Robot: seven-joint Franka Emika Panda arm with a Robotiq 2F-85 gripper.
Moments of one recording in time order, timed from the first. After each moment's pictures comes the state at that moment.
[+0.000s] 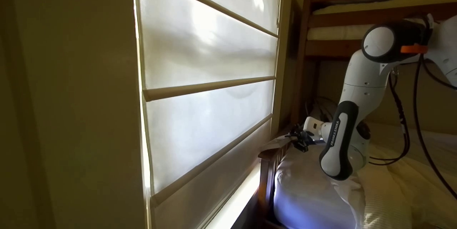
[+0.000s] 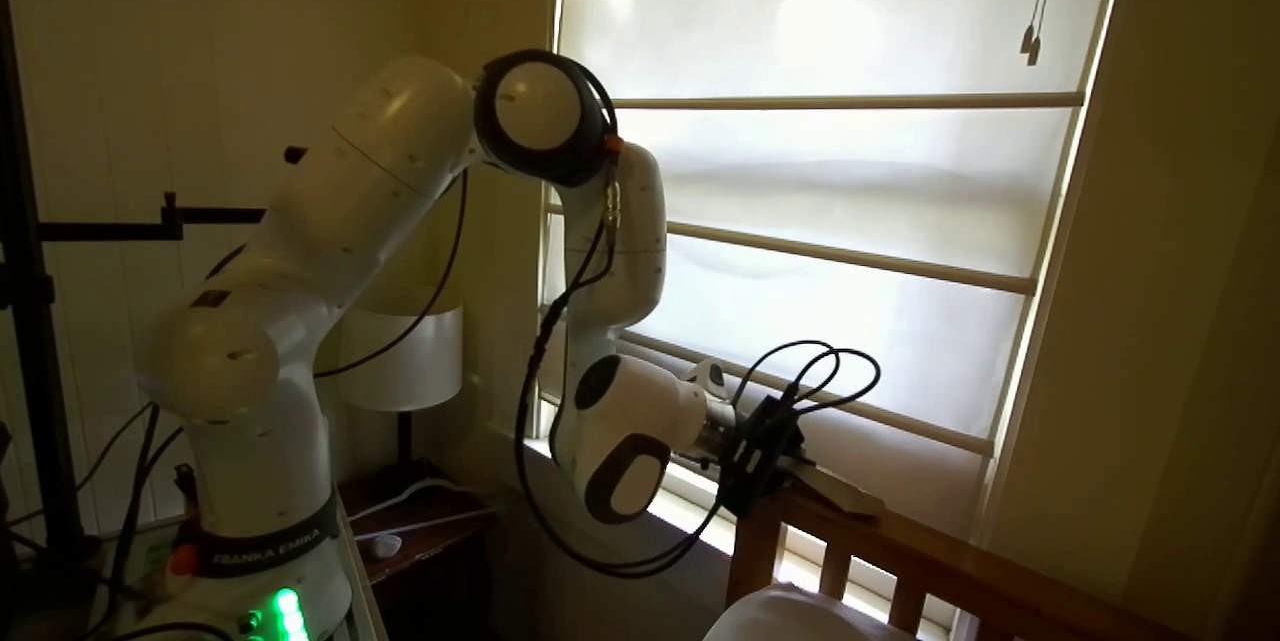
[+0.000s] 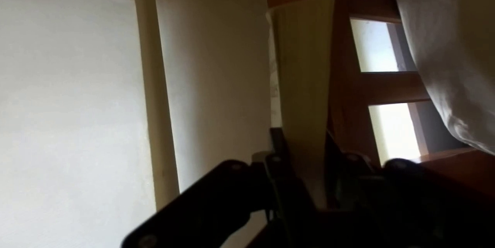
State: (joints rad) arm -0.33 0.61 -0.13 -2.46 -0.21 4.21 -1.56
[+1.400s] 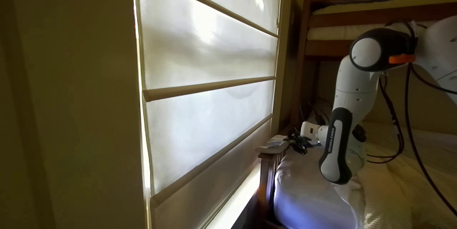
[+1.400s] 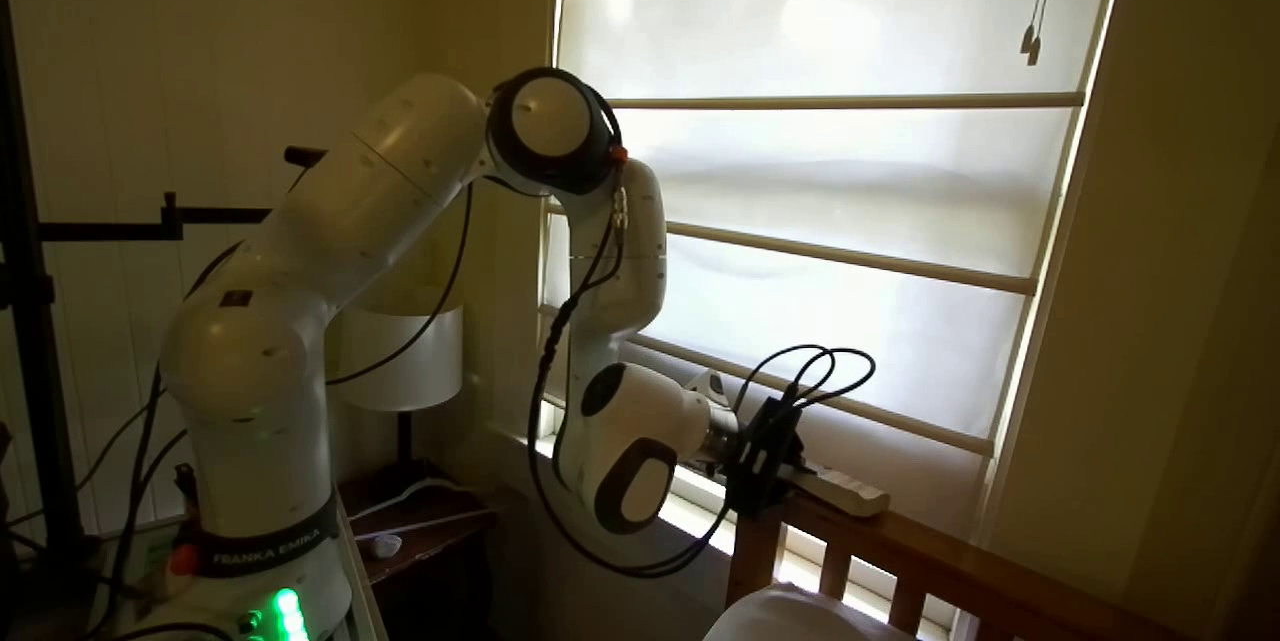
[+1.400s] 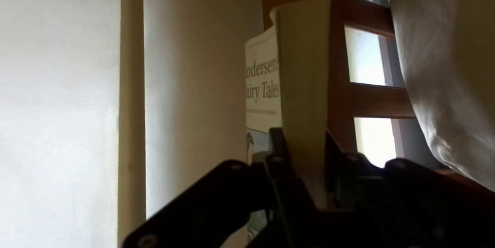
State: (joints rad) arm -0.16 0.68 -0.29 -2.42 -0.21 4.22 -1.57
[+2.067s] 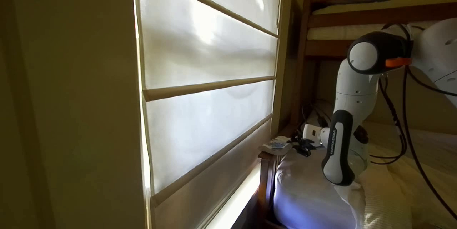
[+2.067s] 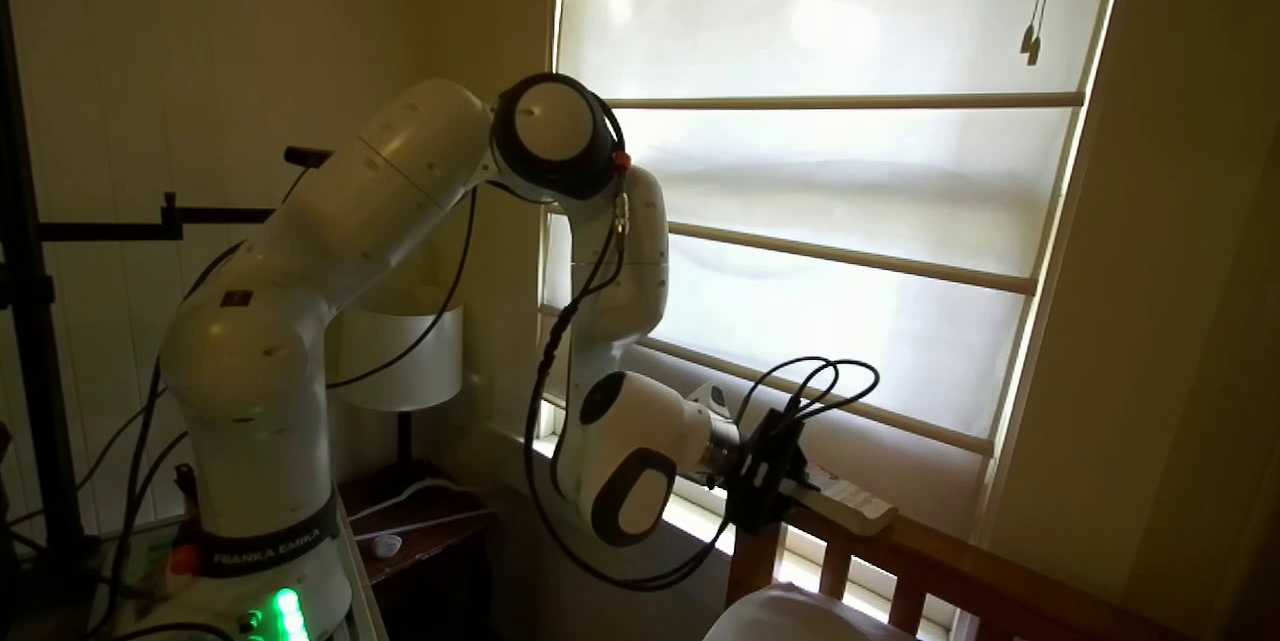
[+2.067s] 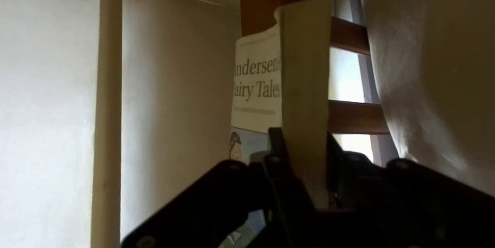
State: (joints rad) arm -0.16 0.71 -0.33 -2.42 -0.20 4.21 -1.58
